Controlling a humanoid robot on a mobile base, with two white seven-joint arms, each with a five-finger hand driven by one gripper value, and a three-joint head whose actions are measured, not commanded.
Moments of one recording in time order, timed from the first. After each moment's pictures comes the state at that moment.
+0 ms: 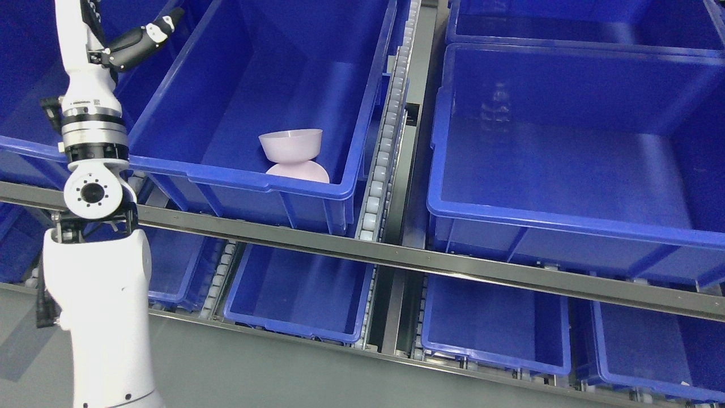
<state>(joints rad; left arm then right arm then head) -0.76 0.03 0.17 -1.51 -0.11 0.03 0.13 0.00 0.00 0.00 0.00 0.00 0.04 0.01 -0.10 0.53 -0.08</state>
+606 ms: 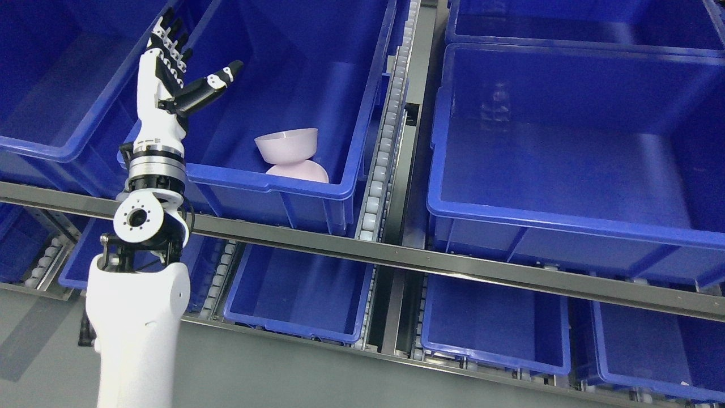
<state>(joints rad) -0.64 0.01 0.04 -1.60 0.10 0.20 0.14 0.00 0.00 0.00 0.00 0.00 0.04 0.01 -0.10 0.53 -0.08</state>
